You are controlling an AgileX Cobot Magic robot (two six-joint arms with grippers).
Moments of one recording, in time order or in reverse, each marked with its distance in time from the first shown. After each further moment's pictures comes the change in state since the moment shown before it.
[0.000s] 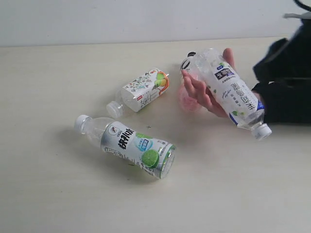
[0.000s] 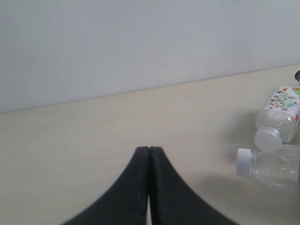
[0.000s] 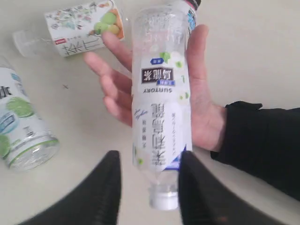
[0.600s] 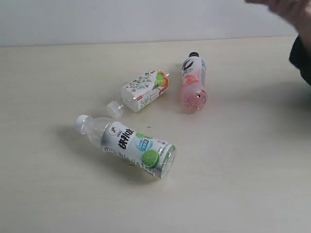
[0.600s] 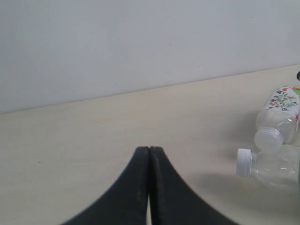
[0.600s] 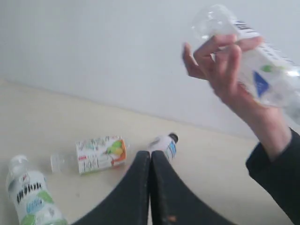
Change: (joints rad) left arm 0.000 0.000 0.000 0.000 0.000 0.000; right arm 0.006 -0.933 0.454 -0.018 -0.260 0.027
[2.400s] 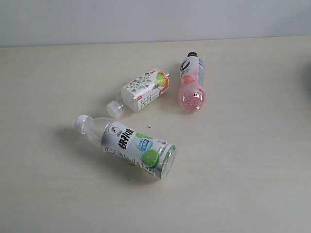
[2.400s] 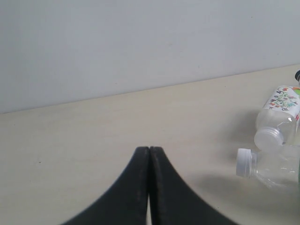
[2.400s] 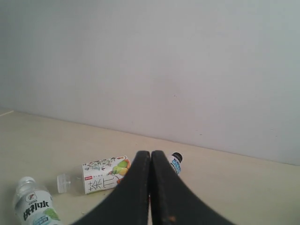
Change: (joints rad) left arm 0.000 0.000 0.000 0.000 0.000 0.000; right arm 0.012 -0.136 0.073 -0.004 -0.048 0.027
